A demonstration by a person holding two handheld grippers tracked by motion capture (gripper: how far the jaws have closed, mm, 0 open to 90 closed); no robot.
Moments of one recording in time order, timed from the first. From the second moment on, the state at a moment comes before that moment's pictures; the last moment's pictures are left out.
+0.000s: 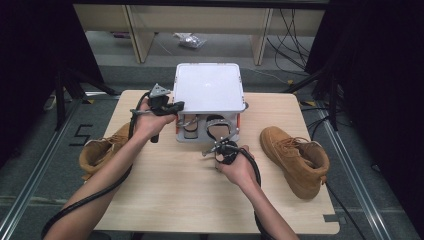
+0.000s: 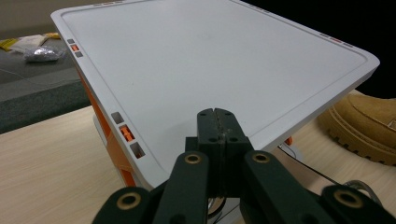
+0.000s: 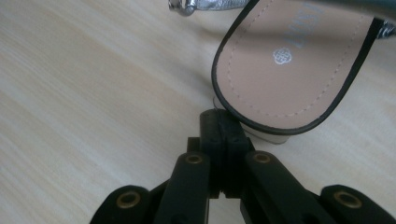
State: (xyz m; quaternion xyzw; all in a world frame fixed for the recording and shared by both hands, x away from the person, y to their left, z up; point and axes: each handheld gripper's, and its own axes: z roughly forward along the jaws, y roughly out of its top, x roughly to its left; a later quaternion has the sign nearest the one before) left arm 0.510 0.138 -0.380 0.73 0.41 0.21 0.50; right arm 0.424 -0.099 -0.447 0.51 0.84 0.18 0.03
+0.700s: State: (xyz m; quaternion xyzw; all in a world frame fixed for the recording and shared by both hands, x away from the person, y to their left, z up) left arm 0.510 0.139 -0.380 0.73 0.41 0.20 0.50; right arm 0.464 -0.089 -0.438 0.48 0.85 0.20 0.13
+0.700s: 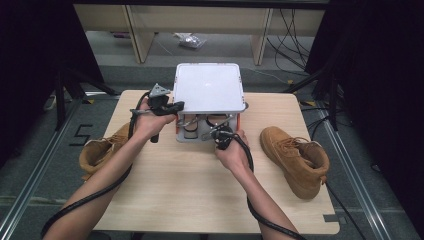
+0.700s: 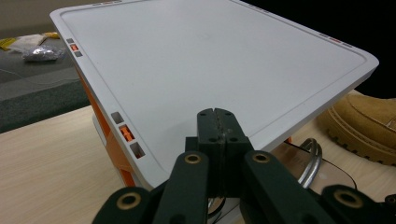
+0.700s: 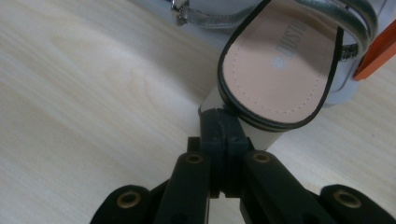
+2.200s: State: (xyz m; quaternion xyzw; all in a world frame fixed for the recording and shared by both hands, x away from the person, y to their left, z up) left arm 0.510 0.138 -0.380 0.74 0.41 0.21 0.50; right arm 0.506 -0.074 -0.461 0.49 0.81 0.24 0.22
